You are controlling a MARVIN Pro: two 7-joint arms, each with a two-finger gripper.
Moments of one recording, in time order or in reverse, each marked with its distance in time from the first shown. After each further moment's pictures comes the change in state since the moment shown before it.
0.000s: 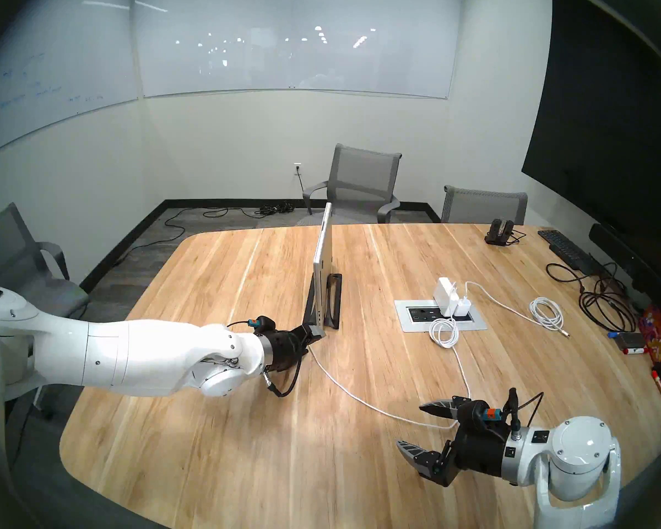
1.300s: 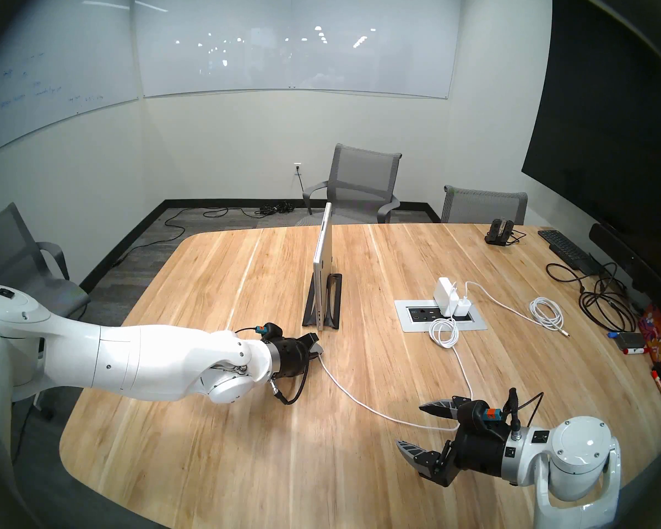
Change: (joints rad) left arm 0.012 -0.038 0.027 0.014 0.006 -0.021 -0.002; right arm 0.001 -0.004 0.001 0.000 -0.004 -0.001 0.004
